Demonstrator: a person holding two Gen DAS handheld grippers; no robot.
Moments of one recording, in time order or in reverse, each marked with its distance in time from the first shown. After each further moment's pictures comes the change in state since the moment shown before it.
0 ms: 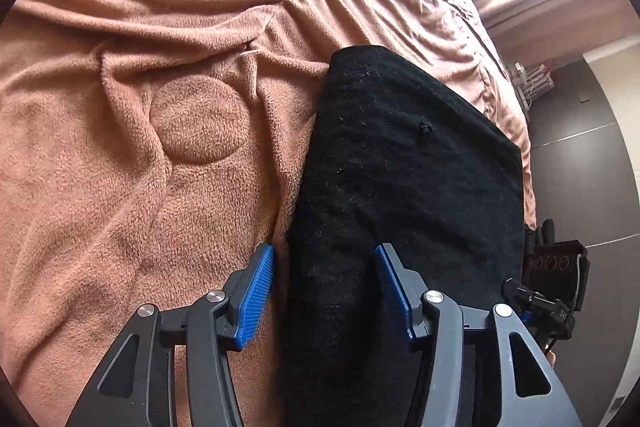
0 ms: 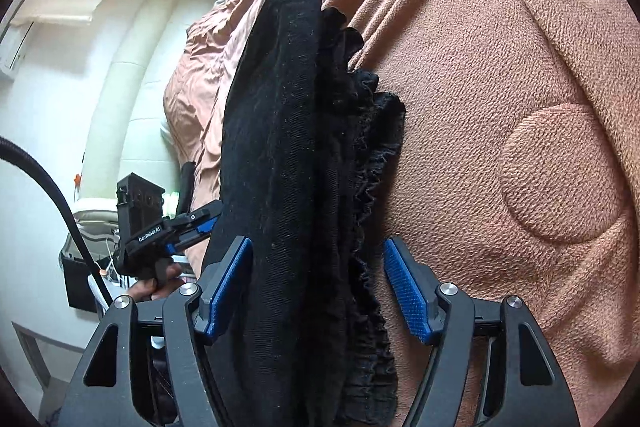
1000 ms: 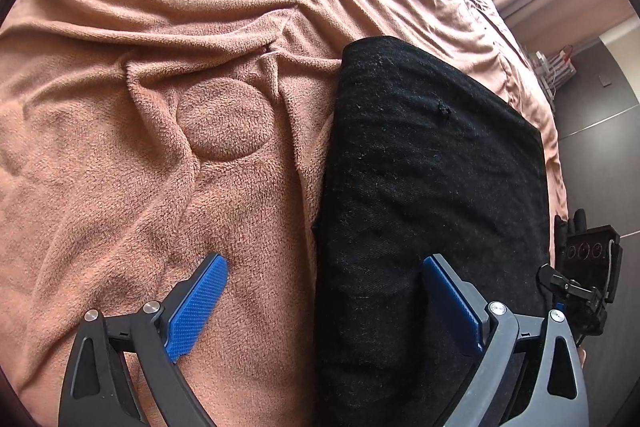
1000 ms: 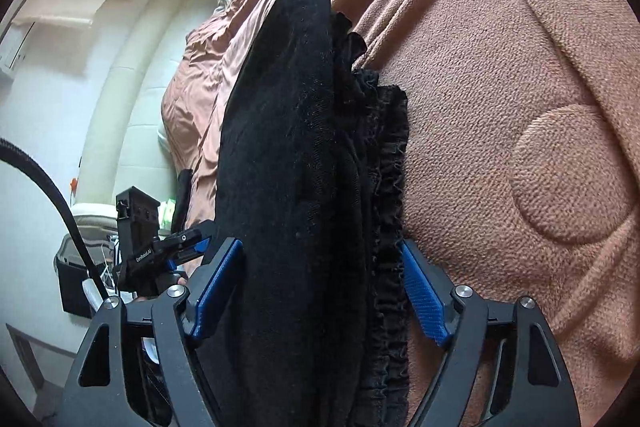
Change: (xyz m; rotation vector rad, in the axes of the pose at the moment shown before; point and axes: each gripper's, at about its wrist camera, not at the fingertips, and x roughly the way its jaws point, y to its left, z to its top) left arm -0.003 -0.004 -0.007 0.058 -0.028 0.142; right arm 0.009 0.018 -0.001 -0.011 -0.042 -0.008
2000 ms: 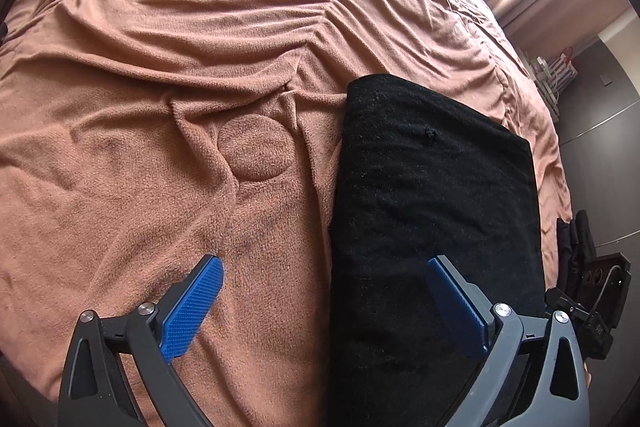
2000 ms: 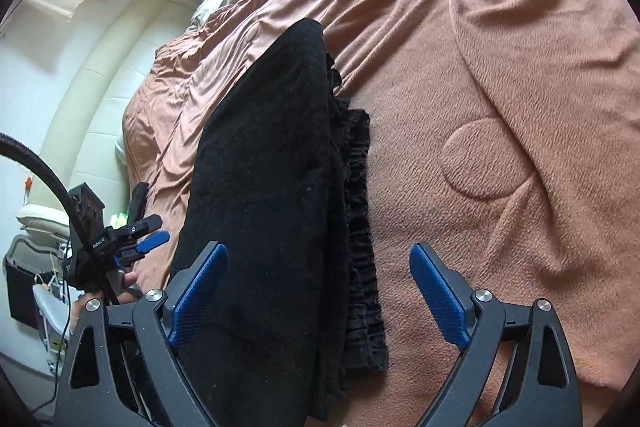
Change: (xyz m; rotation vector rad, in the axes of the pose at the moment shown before) left arm -0.034 -0.003 -0.001 0.037 -0.055 0.061; right arm -0.033 0.047 -0.043 -0.035 -0.116 -0.188
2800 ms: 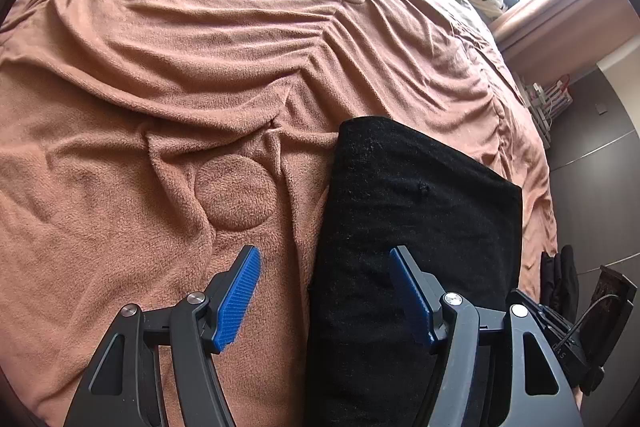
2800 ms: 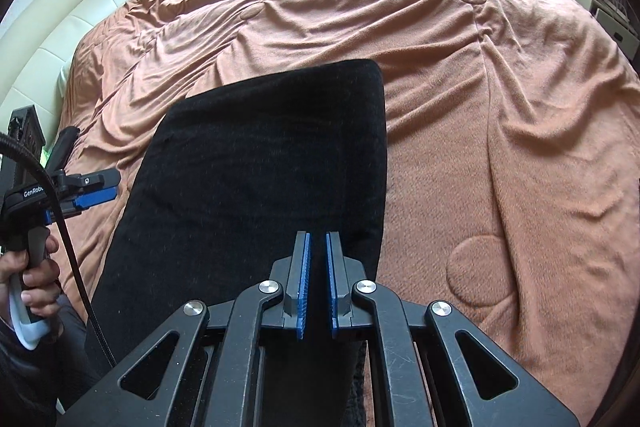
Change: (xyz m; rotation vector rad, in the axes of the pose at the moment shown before) left arm 0.005 0.000 0.029 -0.068 -0.041 -0.062; right arm 0.037 0.097 0.024 -0.322 0.004 -0.381
